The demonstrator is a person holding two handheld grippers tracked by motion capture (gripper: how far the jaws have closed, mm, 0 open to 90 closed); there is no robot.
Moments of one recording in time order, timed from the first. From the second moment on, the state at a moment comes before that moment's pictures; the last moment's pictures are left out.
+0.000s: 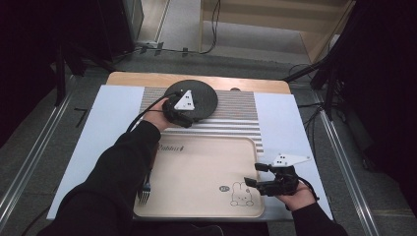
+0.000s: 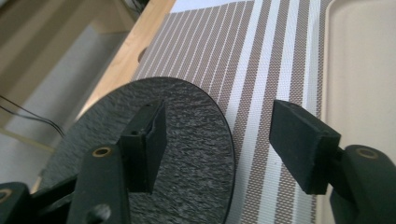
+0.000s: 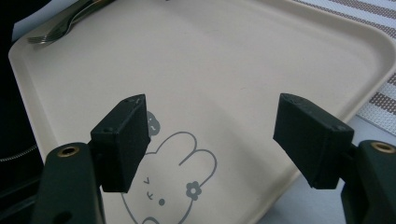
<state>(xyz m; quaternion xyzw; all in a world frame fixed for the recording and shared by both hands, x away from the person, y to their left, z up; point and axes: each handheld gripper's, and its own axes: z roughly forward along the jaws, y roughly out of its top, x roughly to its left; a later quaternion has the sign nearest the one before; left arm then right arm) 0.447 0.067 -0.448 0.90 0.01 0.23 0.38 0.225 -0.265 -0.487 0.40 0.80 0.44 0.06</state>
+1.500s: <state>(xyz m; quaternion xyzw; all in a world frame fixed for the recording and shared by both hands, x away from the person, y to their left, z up) 0.448 0.064 -0.514 0.88 -0.12 0.38 0.24 0.223 -0.268 -0.488 0.41 0.80 0.43 0.06</state>
